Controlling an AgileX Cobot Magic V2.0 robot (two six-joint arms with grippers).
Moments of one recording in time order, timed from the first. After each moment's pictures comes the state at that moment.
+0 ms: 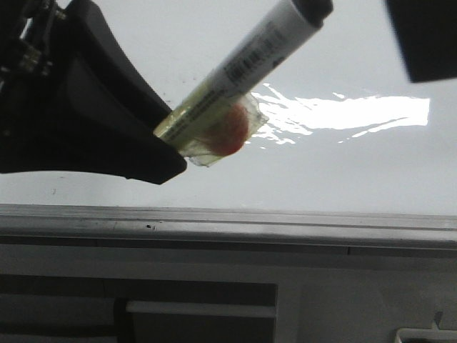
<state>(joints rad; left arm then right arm) -1.03 1.10 -0.67 0.02 0.31 0.65 0.92 0.72 -0.58 0.33 0.36 -0.46</state>
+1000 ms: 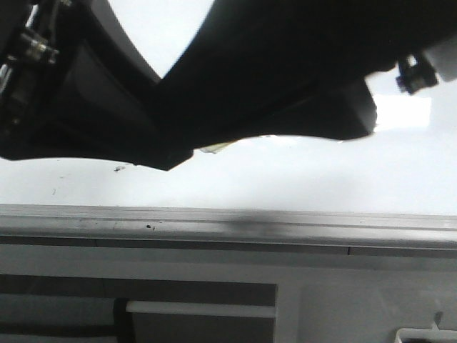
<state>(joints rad) -1.03 1.10 -0.67 0.04 0.28 0.65 0.95 1.06 -0.66 0.33 0.16 -0.46</state>
